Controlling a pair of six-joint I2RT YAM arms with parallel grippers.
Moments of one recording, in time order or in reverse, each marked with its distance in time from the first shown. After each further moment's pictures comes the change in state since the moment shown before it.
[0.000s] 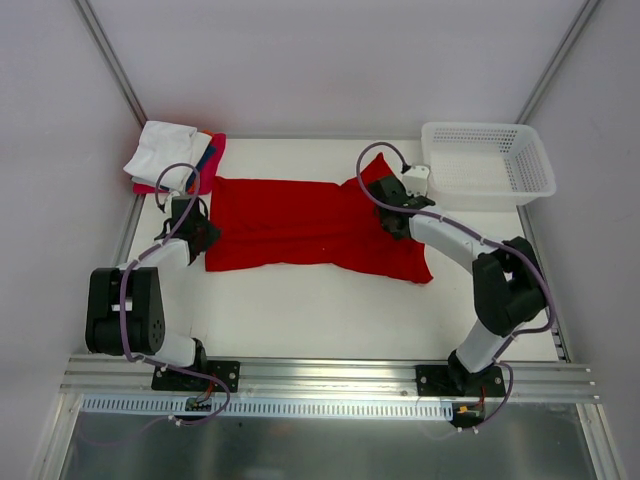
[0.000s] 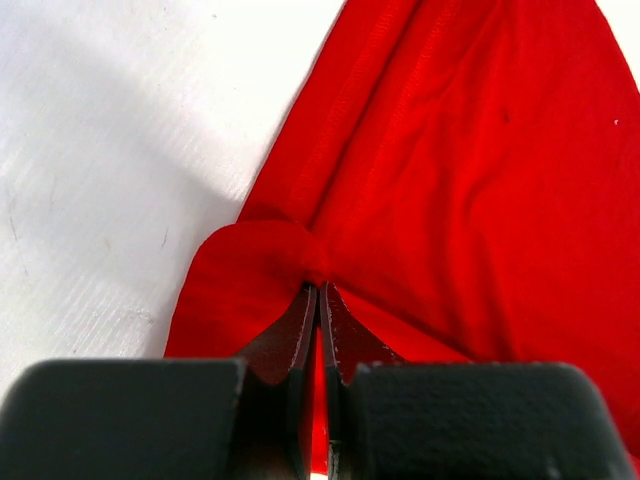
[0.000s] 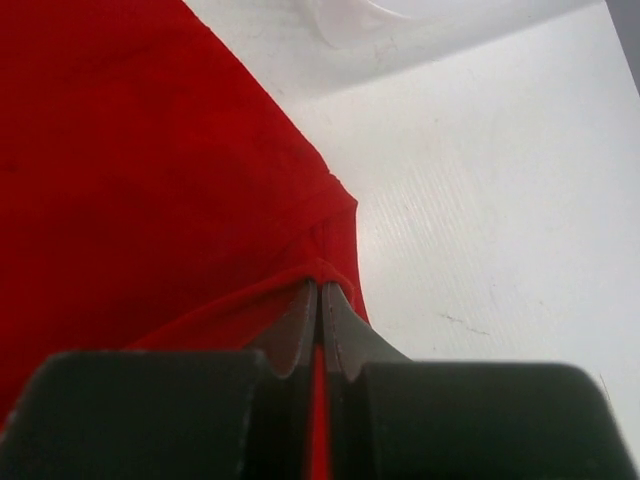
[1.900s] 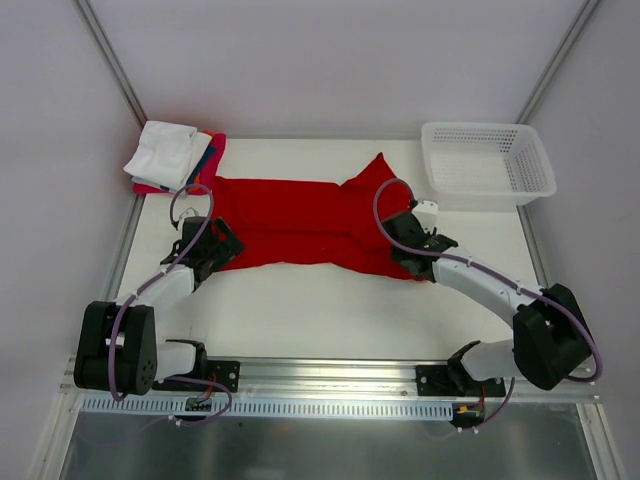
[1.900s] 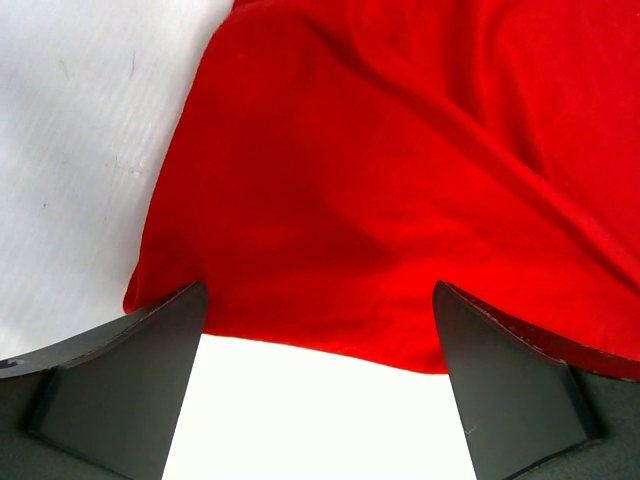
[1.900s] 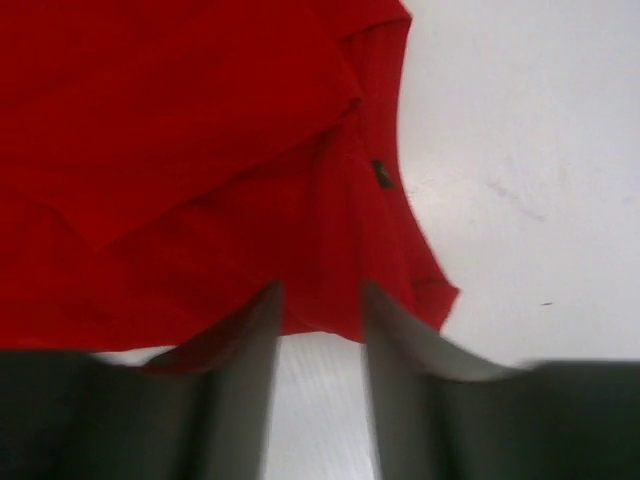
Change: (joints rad) left arm -0.127 -0.202 -0.182 -0.043 -0.003 0.009; right arm 0.084 -0.342 -0.348 0.013 -0.226 0.075
